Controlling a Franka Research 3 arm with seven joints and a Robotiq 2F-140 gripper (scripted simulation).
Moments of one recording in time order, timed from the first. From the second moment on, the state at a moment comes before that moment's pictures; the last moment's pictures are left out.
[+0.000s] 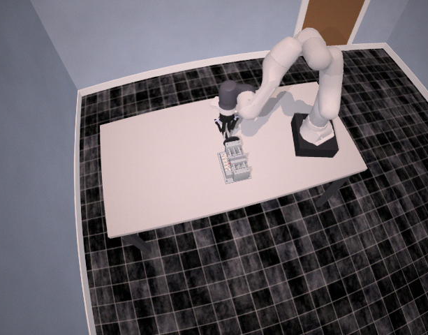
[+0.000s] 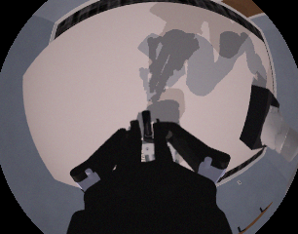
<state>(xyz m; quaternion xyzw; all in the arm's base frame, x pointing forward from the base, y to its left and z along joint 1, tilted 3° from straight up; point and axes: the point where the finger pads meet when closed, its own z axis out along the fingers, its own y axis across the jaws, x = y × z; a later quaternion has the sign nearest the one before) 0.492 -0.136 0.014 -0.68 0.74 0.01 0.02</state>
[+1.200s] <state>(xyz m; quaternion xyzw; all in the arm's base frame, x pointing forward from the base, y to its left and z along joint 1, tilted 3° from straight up) 0.502 -0.136 -0.012 -0.68 0.74 0.01 0.02</state>
